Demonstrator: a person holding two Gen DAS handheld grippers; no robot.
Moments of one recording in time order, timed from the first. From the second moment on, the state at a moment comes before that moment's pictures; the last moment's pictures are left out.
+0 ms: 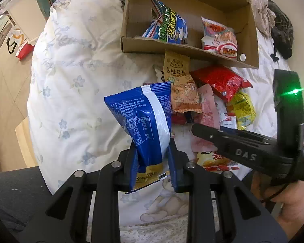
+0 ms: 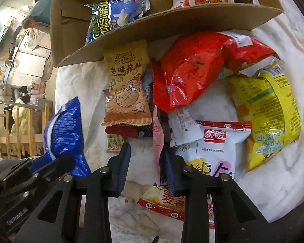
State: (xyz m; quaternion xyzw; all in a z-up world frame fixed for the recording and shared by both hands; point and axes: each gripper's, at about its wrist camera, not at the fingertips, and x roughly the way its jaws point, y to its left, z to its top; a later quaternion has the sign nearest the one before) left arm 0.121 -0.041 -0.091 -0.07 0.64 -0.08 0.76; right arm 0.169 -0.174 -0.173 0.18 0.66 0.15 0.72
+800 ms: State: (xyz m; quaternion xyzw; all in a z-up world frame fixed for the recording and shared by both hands) left arm 0.119 -0.037 -0.085 -0.06 0.61 -0.06 0.79; right arm 0.114 -0.218 -0.118 0.25 0.60 0.20 0.73
